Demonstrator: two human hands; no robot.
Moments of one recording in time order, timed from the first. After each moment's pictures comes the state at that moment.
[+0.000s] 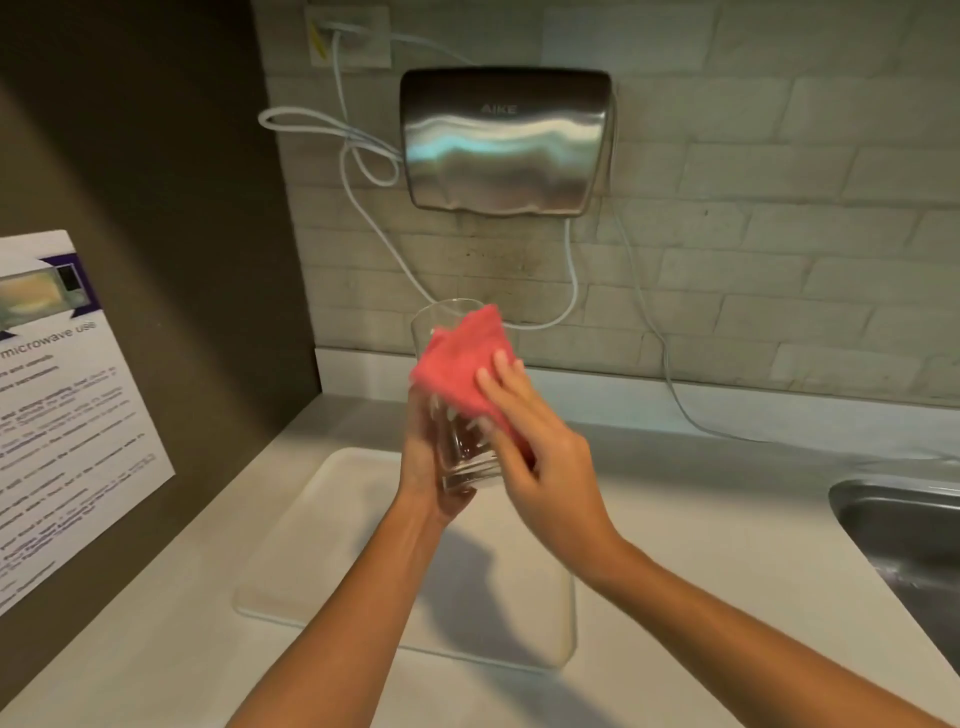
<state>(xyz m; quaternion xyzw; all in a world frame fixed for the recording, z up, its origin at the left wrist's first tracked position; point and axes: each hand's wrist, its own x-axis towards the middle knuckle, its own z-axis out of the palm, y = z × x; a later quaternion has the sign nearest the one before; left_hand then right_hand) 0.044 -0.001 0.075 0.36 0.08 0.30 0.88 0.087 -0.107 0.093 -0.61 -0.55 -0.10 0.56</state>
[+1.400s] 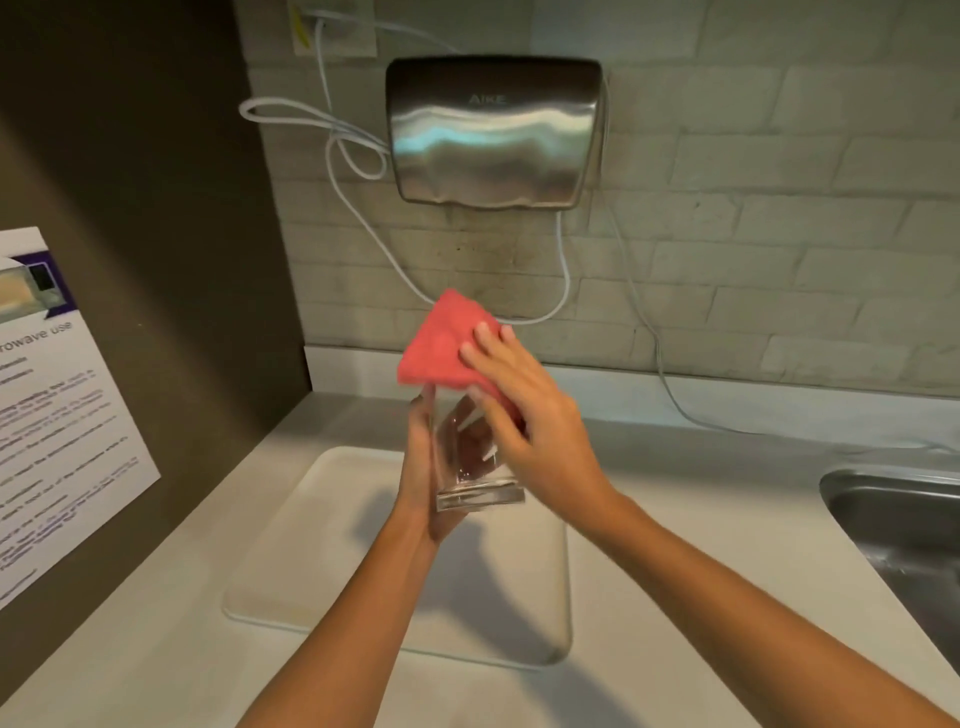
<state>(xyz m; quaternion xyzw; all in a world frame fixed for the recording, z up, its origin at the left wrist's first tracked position) 0.048 -0.004 0.065 0.36 0.10 0.28 0.88 0.107 -0.093 0.108 -0.63 -0.58 -0.13 0.50</state>
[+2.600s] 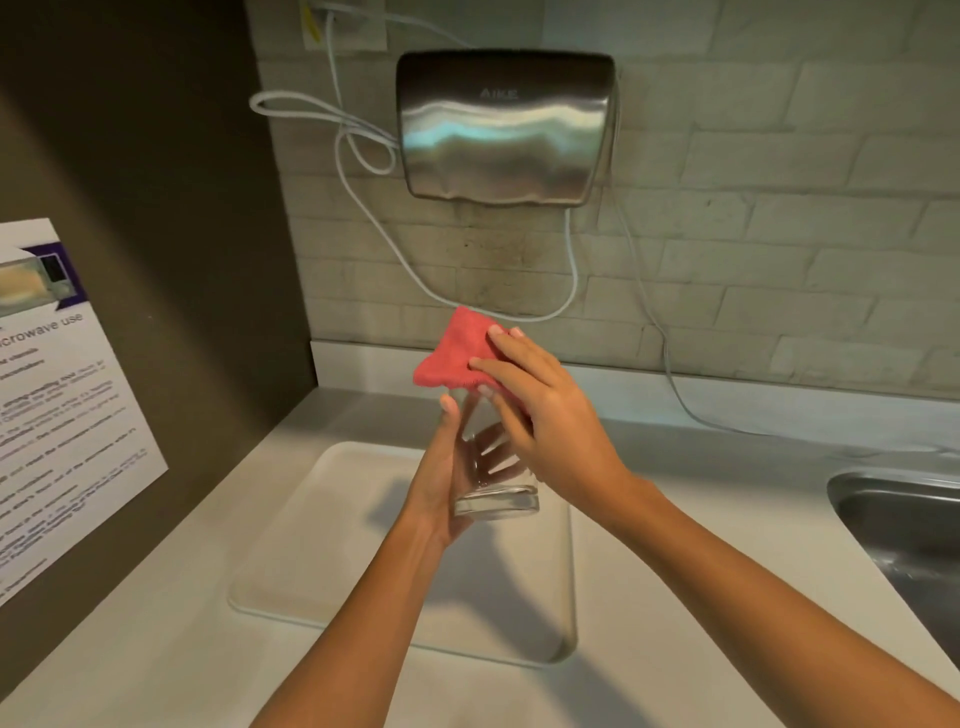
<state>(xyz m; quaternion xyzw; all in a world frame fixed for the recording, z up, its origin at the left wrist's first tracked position) 0.046 -0.008 0.058 0.42 0.06 0.24 0.87 0.121 -0.090 0.106 -0.67 -0.59 -0.20 0.40</state>
